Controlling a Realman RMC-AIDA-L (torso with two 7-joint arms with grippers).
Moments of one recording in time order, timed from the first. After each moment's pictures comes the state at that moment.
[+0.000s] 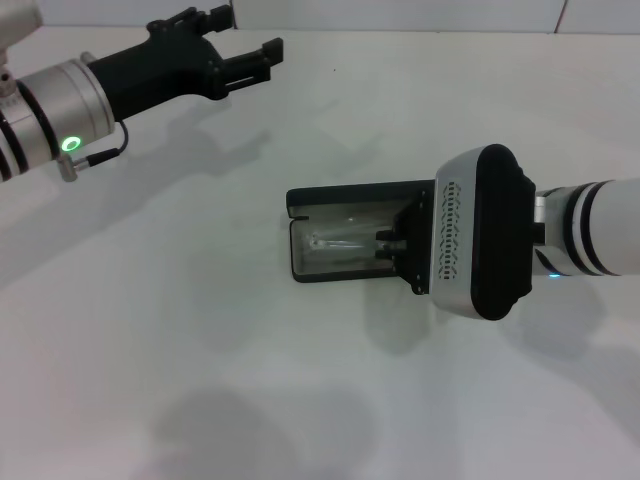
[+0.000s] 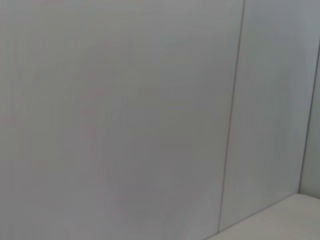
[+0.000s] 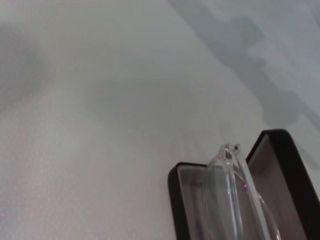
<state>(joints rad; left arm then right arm) -0.58 -2.08 0.85 0.61 1.56 1.15 -1.24 0.43 2.03 -1.96 -1.35 -2.34 -0.78 1.88</state>
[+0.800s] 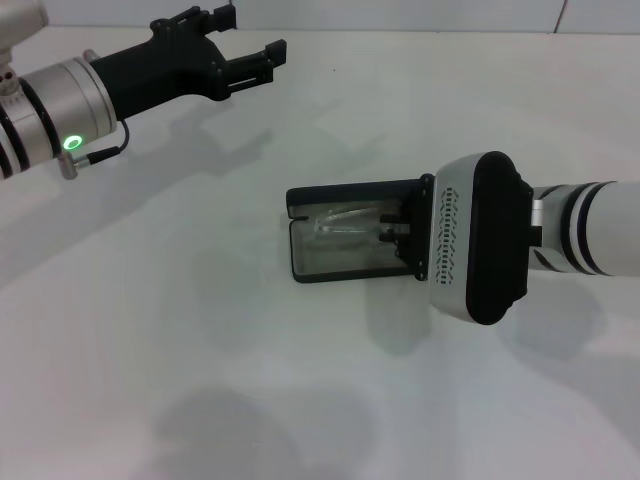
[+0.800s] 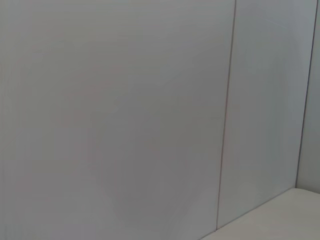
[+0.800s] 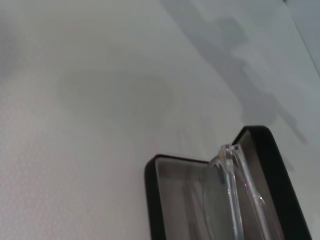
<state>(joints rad) -0.59 -2.08 0.85 0.61 1.57 1.15 -1.23 0.41 2.03 -2.00 -1.35 -2.40 -0.68 1.88</state>
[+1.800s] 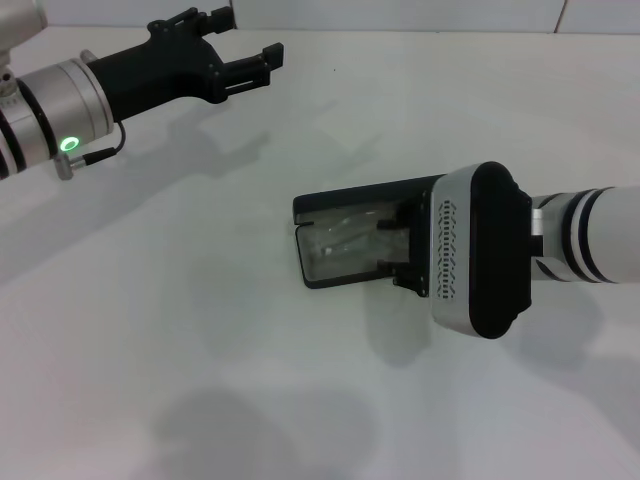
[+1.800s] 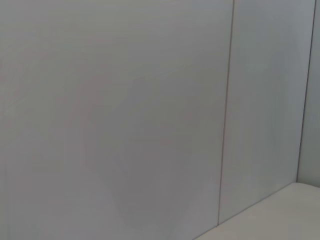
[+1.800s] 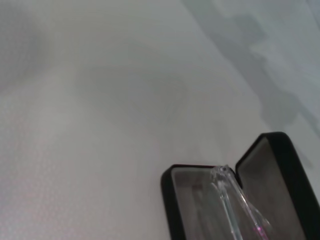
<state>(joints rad) -0.58 -2.08 0.85 0.62 1.58 1.15 -1.22 0.41 2.02 -2.00 -1.38 -2.41 -0.75 1.88</state>
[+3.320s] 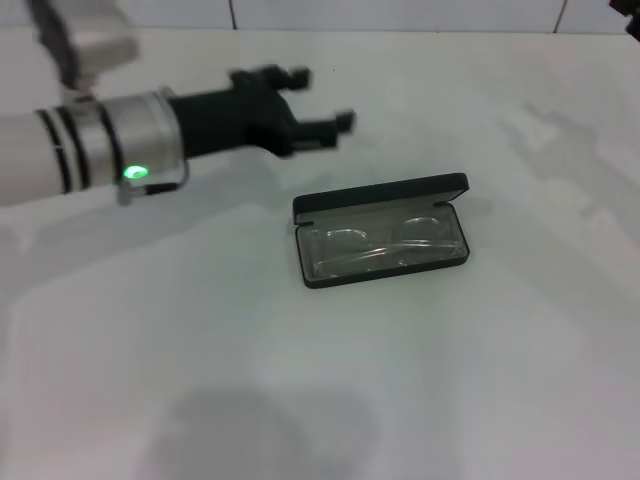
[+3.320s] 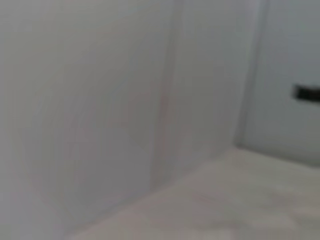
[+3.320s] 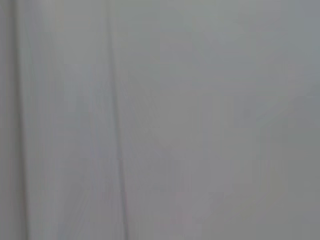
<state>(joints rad) -0.62 -2.09 1.06 0.59 1.61 1.13 -1.31 0.43 2.02 -0.91 -0.63 -1.16 -1.28 1.11</state>
